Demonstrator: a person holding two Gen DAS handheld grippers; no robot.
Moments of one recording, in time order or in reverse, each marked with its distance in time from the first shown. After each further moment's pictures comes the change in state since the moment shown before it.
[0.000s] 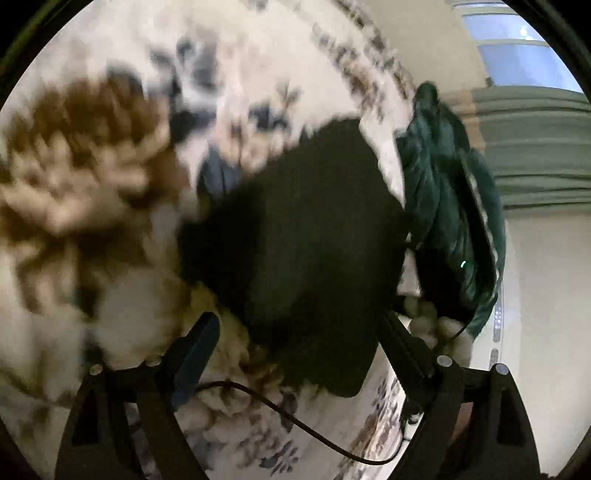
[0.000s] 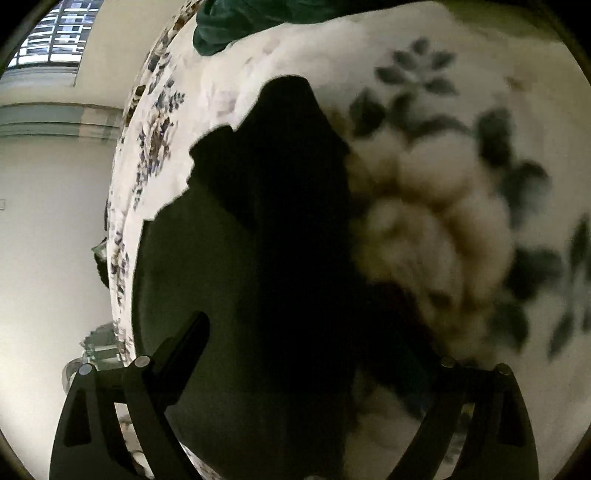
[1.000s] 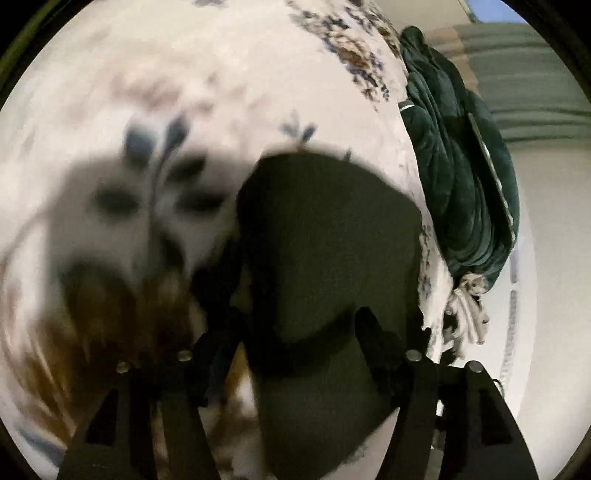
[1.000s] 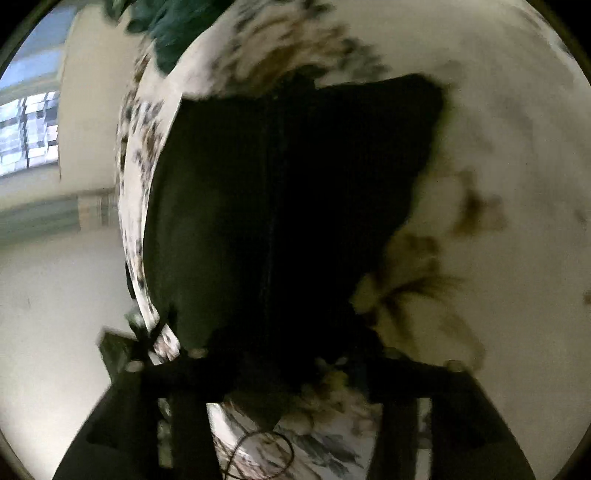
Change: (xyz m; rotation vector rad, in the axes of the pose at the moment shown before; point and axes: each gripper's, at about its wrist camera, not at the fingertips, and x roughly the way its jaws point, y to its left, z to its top) left arm 0.001 0.023 0.121 0.229 0.211 0.021; right arm -0.034 -0.010 -0.224 0.429 -0.170 0.090
